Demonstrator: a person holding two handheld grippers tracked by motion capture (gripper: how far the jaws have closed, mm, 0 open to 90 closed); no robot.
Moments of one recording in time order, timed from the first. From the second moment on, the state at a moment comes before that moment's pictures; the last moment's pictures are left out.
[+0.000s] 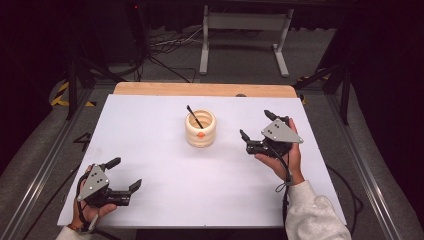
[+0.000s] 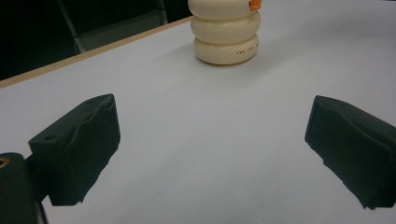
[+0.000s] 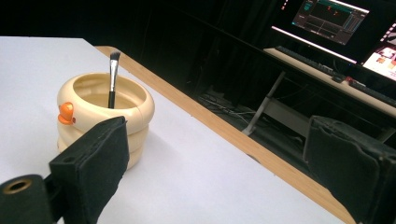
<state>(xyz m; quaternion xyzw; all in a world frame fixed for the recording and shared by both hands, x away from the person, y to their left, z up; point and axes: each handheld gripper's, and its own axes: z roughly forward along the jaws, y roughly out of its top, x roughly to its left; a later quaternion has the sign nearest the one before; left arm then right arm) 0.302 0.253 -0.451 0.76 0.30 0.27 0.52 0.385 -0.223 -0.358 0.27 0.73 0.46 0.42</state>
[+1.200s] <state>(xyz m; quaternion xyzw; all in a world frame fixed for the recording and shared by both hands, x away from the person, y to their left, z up) 0.302 0.252 -0.451 0.76 0.30 0.26 0.52 0.344 -0.254 -0.377 0.25 0.72 0.48 0.43</state>
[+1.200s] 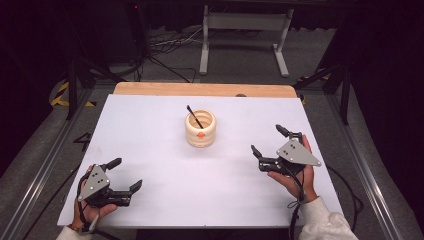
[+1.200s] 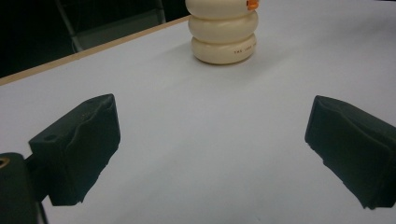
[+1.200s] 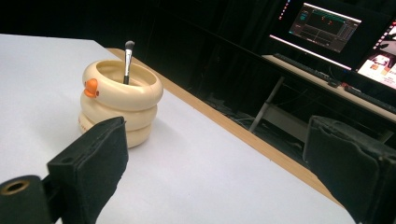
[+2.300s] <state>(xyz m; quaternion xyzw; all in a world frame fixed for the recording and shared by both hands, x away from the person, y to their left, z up) 0.303 0.250 -0.451 0.76 0.29 0.27 0.51 0.310 -0.298 -0.417 0.28 0.74 0.42 0.44</state>
